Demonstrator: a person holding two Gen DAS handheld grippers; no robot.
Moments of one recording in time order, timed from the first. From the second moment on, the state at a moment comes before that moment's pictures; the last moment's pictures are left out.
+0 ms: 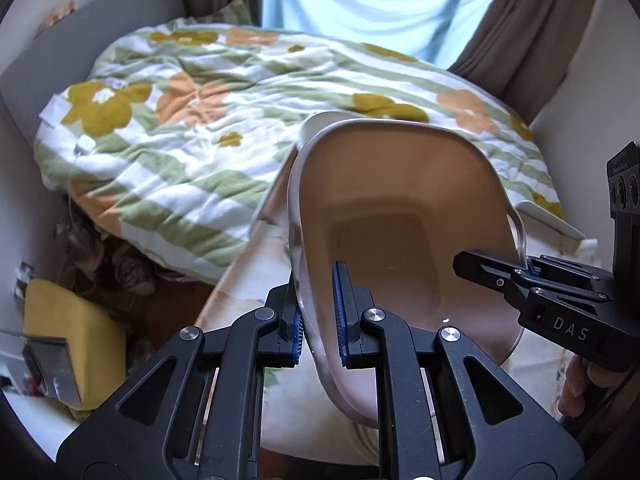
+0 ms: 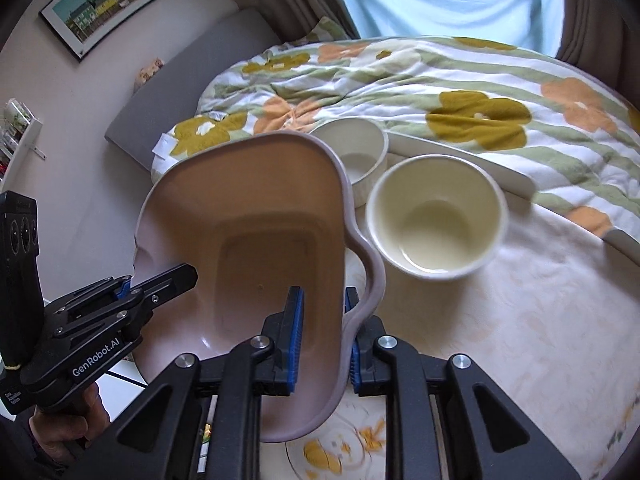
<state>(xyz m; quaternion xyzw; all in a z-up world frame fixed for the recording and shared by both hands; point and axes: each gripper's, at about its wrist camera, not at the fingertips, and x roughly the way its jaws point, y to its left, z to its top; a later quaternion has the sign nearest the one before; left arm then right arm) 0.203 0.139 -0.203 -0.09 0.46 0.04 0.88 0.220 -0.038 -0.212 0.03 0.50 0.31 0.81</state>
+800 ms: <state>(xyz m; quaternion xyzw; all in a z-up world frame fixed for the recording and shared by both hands) 0.145 -0.183 -0.239 0.00 0.49 -0.20 0.85 0.087 -0.324 -0.218 0.14 0.49 0.08 0.86</state>
